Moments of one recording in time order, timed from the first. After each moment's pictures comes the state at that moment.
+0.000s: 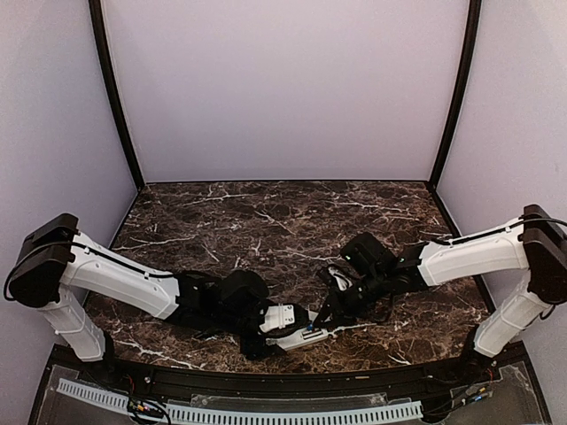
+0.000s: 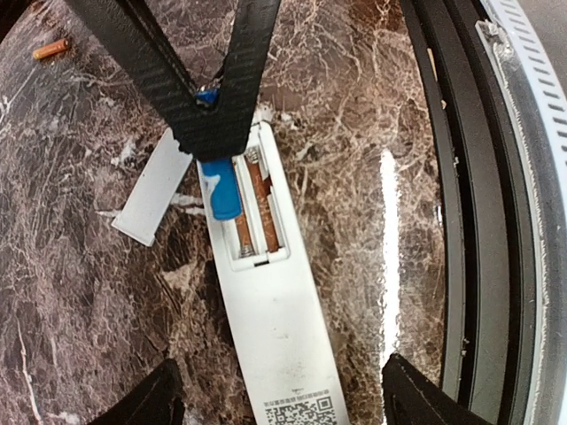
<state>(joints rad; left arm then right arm) -1.21 1.63 0.80 -0.04 0.12 0.25 0.95 1.53 0.78 -0.23 -0.53 0.79</state>
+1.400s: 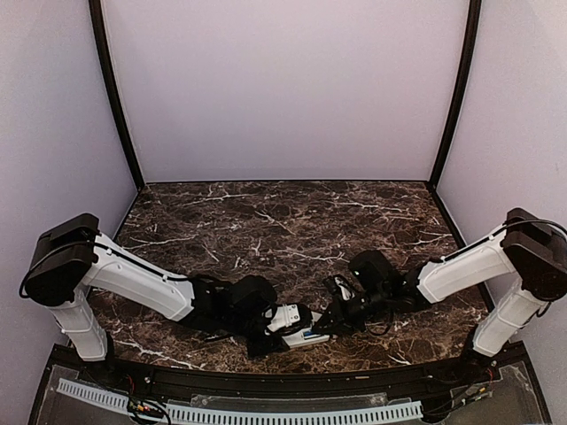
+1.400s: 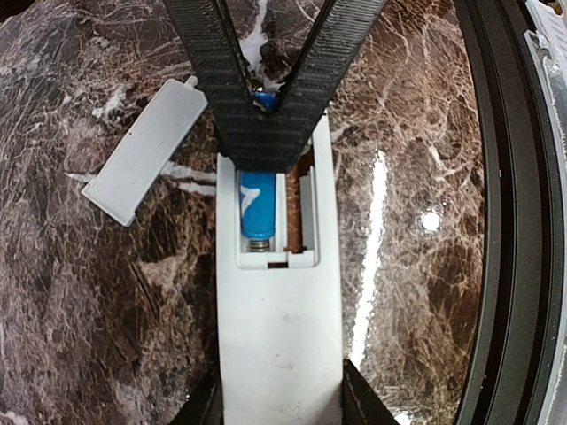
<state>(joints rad) -1.21 1.75 0.83 -0.01 0.13 0.11 0.94 1.58 0.58 0.15 -0.54 0.97</state>
